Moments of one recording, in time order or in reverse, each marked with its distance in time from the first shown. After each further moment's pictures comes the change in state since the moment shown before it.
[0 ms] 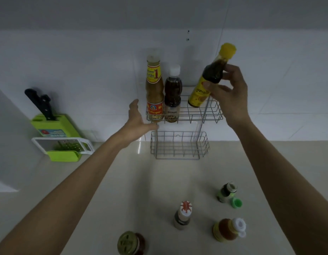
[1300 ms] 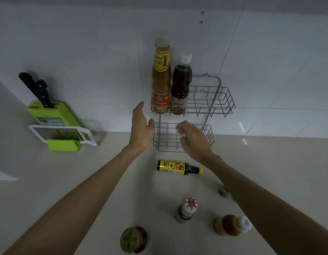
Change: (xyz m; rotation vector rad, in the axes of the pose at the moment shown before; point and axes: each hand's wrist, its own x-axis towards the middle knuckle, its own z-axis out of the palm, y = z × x) left_hand -0.001 -0.043 0.039 0.038 0.314 0.103; right_hand -0.103 0.113 0.061 -0.690 -0.494 -0.058
